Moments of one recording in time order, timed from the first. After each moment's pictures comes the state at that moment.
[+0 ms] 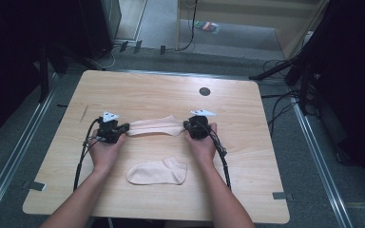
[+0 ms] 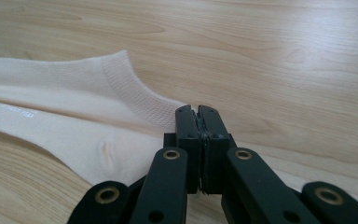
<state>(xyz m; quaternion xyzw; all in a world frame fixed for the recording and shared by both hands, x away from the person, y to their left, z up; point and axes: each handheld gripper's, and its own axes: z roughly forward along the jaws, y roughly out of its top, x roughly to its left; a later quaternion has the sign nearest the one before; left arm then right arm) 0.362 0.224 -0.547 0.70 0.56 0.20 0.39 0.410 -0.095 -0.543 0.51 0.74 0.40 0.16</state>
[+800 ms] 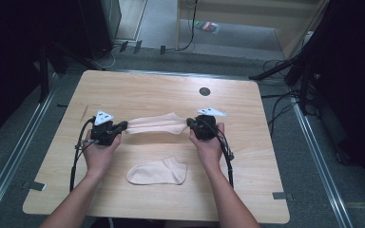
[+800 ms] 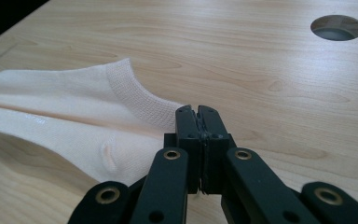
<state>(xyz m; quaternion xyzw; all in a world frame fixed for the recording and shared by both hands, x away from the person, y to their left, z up) 0.332 0.223 -0.510 0.71 0.51 0.22 0.43 0.379 -0.110 -0.497 0.50 0.73 0.44 0.16</state>
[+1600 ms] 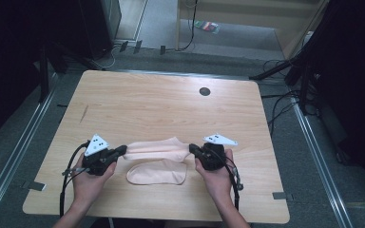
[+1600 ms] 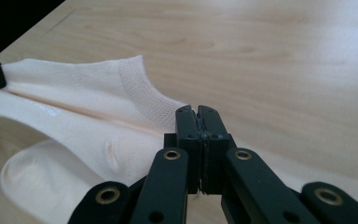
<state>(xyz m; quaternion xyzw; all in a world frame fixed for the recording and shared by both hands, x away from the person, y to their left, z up) 0.243 0.217 -0.509 0.75 0.46 0.18 0.44 0.285 -0.131 -0.498 0.49 0.74 0.45 0.11</state>
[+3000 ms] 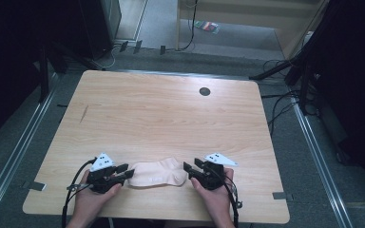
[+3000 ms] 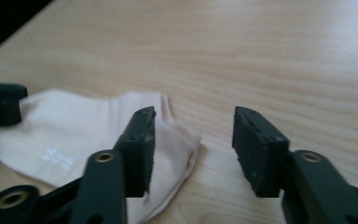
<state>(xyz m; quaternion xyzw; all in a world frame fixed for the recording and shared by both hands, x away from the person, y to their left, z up) 0.219 0.212 -0.539 0.76 0.46 0.11 0.44 0.249 -0.137 -0.532 0.50 0.72 0.47 0.10</state>
